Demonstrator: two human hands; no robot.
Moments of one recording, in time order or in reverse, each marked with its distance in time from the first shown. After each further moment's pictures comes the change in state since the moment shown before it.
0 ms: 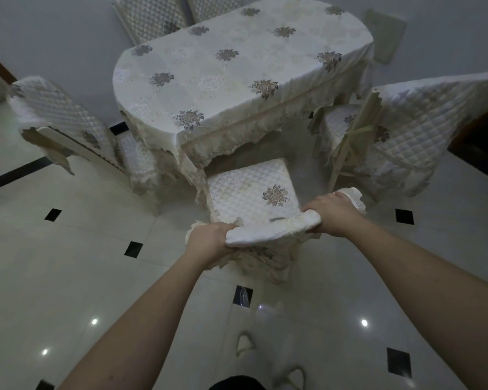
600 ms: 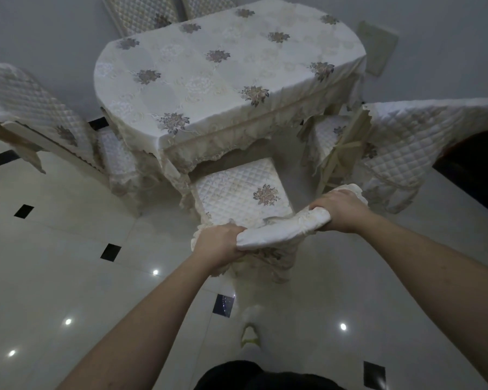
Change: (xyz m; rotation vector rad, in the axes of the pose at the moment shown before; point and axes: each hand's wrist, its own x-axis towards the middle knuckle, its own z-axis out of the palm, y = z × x) left_hand 0.060 0.047 0.002 -0.044 -0.035 0.072; right_hand 0.039 0.083 -0.015 -0.033 -0.001 -0.055
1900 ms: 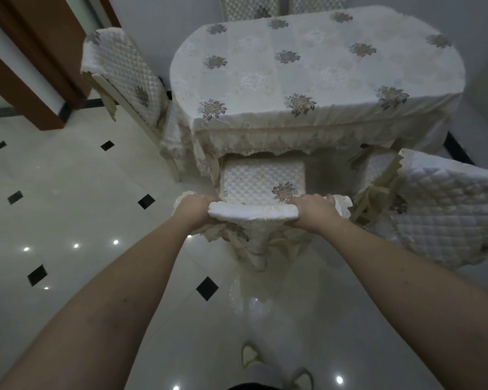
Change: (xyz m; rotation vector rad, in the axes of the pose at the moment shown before) left_hand 0.084 0.062 -0.027 0.091 -0.169 -0.663; right_hand 0.068 0.065 -0.039 0.094 -0.109 -0.228
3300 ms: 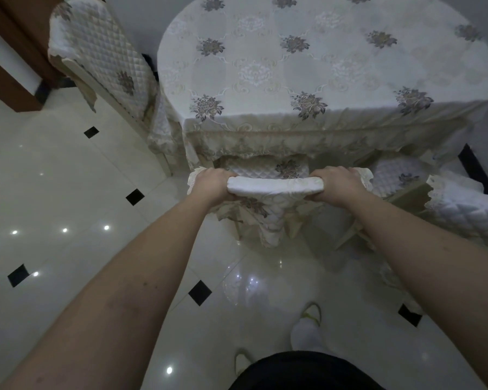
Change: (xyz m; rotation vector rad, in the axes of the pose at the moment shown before) left_hand 0.144 0.009 -0.049 -0.116 0.180 0.118; right_hand 0.142 0.069 -0.053 -0.045 0.039 0.028
